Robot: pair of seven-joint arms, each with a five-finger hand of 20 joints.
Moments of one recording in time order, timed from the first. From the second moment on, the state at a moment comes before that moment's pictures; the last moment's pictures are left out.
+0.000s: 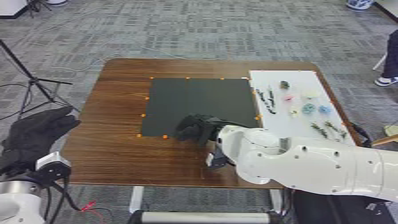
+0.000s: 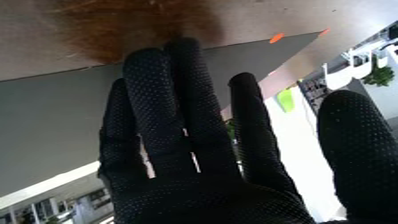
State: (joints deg) left arm 143.2 -46.6 -109.9 -134.2 32.6 32.7 15.2; right arm -28.7 -49.9 -5.5 -105.6 -82.8 9.9 29.9
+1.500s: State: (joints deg) left arm 141.3 -46.4 -109.2 -133.2 32.5 32.0 14.8; right arm -27.2 -57.4 -7.2 -100.6 -83.0 12.5 32.6
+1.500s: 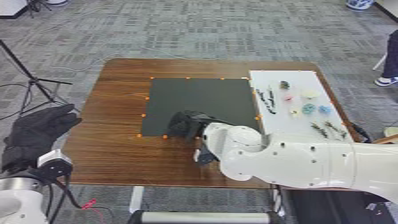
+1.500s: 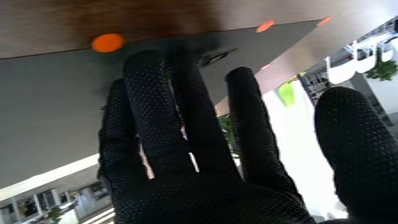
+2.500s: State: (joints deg) left arm 139.5 -47.0 -108.7 -132.8 33.9 30.6 13.0; right arm -25.3 -58.6 -9.5 -98.8 -84.6 17.2 42.8
